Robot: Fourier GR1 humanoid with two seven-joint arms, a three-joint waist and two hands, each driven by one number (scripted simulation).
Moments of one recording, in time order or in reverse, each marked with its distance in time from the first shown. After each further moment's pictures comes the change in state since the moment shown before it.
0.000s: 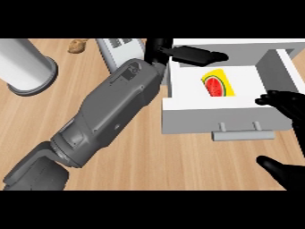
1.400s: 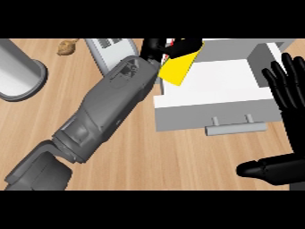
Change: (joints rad) left arm -0.037 -0.013 0.070 0.138 -0.229 -0.016 0.081; right arm -0.052 0.029 0.026 0.078 0.157 -0.078 -0.044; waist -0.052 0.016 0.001
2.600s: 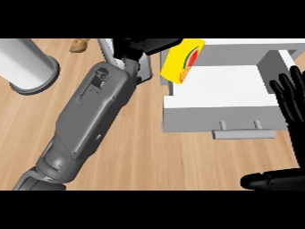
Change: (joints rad) left arm 0.254 0.004 0.304 -0.531 -0.290 -0.087 0.171; right arm 0.098 0.017 0.003 -0.065 0.019 -0.014 -0.006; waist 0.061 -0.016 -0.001
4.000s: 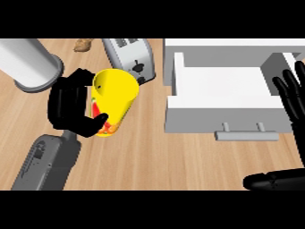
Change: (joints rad) left arm 0.683 0.117 0.029 -0.429 0.144 -0.296 -0.239; right arm -0.029 -0.007 -0.001 -0.034 -0.014 -0.024 0.061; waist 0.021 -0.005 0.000
